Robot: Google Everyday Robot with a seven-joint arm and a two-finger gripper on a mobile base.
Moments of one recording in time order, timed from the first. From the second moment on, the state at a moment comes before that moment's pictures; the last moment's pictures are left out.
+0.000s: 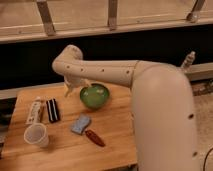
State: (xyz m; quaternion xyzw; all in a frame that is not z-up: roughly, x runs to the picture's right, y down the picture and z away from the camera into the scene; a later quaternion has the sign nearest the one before) arm -0.172 0.000 0.791 -0.21 0.10 0.53 0.82
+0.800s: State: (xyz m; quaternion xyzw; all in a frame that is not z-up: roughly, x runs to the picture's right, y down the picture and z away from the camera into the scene) arm -0.247 -0.020 0.812 -0.23 0.06 0.50 0.83
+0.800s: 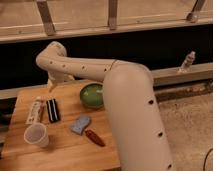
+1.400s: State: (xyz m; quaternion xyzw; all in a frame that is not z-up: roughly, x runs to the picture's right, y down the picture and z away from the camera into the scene) arm -0.300 0.026 0.842 -0.28 0.05 0.46 0.84
